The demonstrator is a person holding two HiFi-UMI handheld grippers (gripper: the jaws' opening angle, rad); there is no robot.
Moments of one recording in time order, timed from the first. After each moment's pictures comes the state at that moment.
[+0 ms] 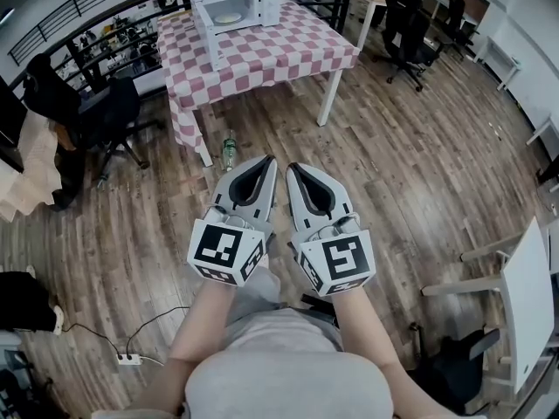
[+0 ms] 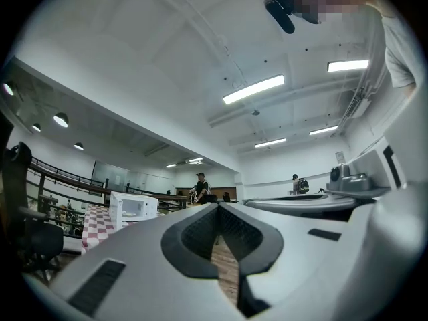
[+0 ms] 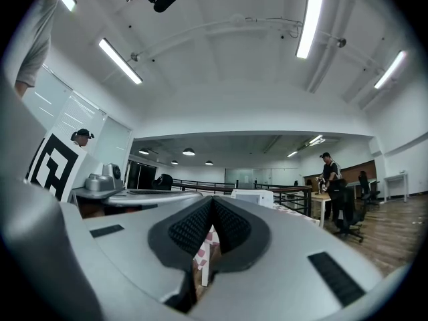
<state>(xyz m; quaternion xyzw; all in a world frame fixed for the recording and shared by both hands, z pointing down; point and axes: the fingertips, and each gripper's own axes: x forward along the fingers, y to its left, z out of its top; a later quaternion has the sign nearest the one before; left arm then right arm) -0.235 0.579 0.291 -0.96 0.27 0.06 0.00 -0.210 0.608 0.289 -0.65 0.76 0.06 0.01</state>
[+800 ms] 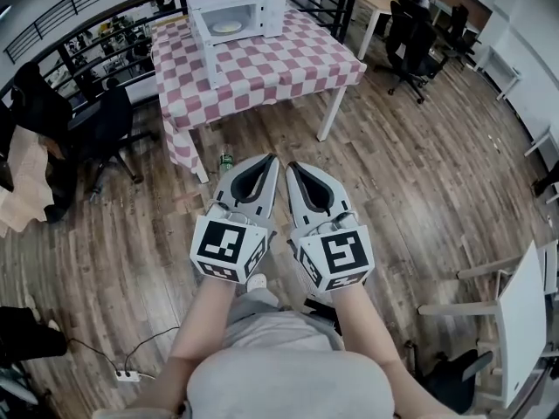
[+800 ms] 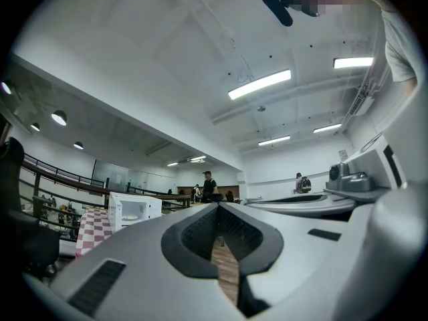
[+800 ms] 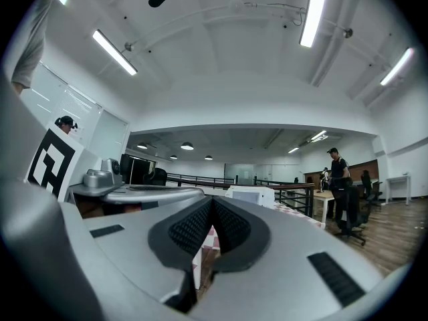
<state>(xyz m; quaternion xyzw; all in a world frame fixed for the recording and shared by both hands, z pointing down) -0.196 0.445 0.289 -0.96 0.27 0.05 0.00 -0.173 0.470 0.291 -0.65 0.76 0.05 -0.01</state>
